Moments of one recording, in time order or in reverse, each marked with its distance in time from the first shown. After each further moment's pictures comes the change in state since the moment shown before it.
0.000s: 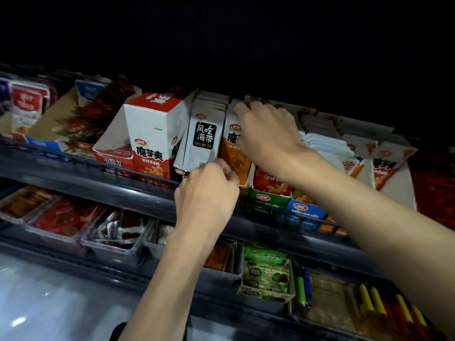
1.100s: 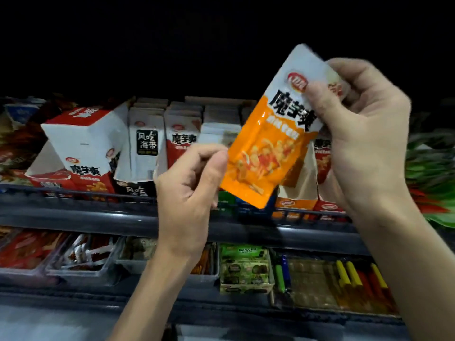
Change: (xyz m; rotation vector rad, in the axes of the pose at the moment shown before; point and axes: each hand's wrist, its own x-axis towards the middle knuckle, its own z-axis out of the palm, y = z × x) left_hand -0.039 0.045 0.035 -0.918 0.108 0.668; right_hand -0.120 0.111 -0.060 1.288 0.644 0.227
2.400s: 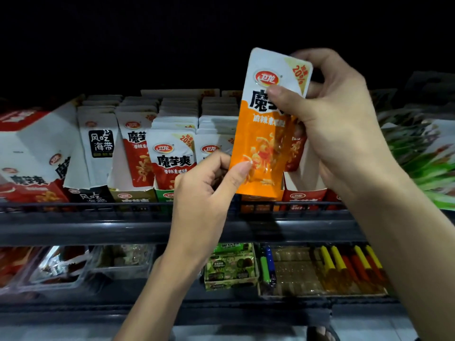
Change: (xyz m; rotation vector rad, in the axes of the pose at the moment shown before) left_hand -0.009 -0.004 0.068 0.085 -0.191 -0.179; right_hand 0.007 0.015 -0.038 -0.049 0.013 0.295
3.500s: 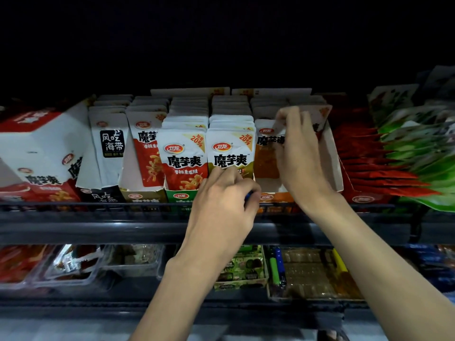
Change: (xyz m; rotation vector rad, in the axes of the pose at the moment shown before) left_hand 0.004 -0.041 0.006 0.764 -0.165 0.100; right_hand 0.004 0.111 0.017 -0.822 0.025 -0.228
